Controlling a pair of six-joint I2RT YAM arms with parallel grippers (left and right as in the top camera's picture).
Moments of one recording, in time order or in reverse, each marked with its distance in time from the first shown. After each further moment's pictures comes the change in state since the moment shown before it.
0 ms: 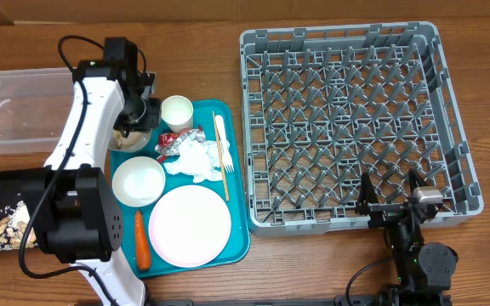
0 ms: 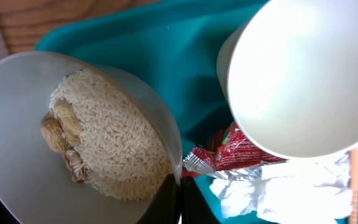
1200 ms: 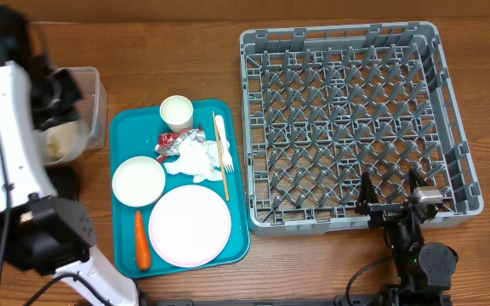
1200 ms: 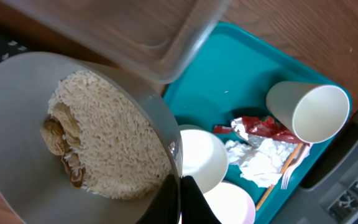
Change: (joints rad) left arm 0.343 -0.021 0.478 -0.501 0.090 -0.323; right arm 0.000 0.000 0.000 0.000 0.000 0.000
